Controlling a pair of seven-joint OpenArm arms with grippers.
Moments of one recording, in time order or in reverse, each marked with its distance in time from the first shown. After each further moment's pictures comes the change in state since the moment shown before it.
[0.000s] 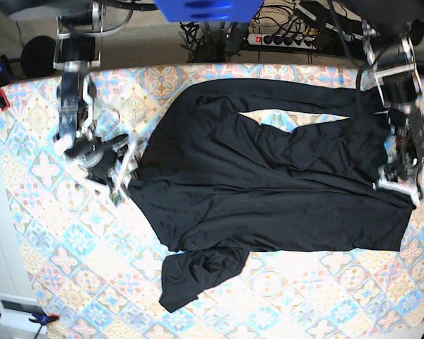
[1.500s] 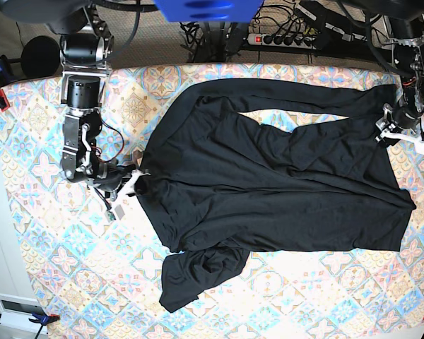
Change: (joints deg) left arm 25.7 -1.9 -7.7 20.7 -23.0 0.0 4.2; right arm 13.2 -3.5 3.9 -32.3 6.7 -0.2 3.0
